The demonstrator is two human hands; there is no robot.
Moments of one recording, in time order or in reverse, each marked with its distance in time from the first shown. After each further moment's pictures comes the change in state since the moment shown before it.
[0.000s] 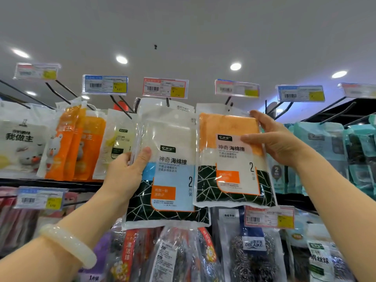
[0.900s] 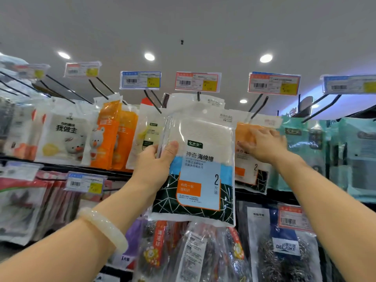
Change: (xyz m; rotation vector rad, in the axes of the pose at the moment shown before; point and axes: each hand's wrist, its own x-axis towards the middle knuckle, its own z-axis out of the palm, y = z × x) left_hand -0.005 0.006 -0.011 0.047 0.012 -0.038; right_hand 0.064 0.065 0.047 -1.370 0.191 0.056
